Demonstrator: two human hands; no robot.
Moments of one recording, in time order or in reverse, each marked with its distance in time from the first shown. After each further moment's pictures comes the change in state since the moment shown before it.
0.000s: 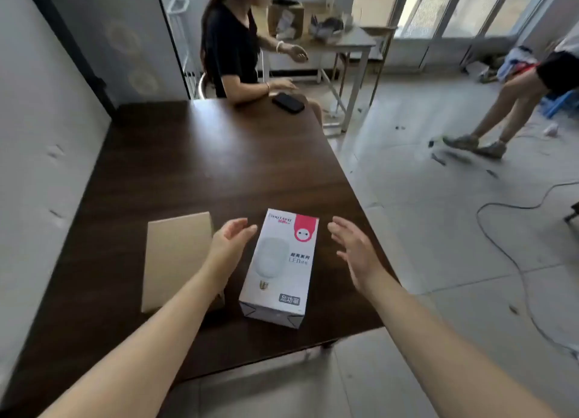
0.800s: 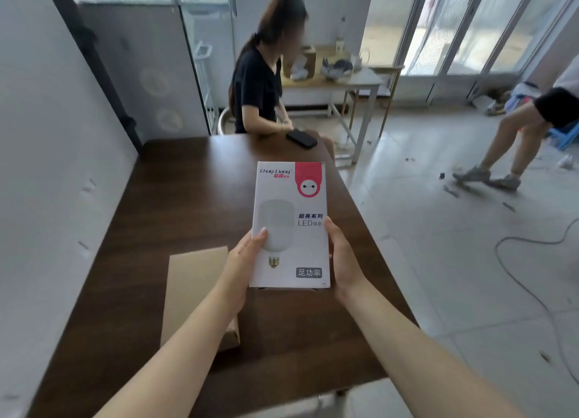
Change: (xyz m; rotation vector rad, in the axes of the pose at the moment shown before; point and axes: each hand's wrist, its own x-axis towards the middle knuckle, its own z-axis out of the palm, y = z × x) left_hand -0.015 0.062 -0.013 -0.275 -0.184 0.060; right_hand -0.007 -0.068 0.063 0.279 -0.236 -0.063
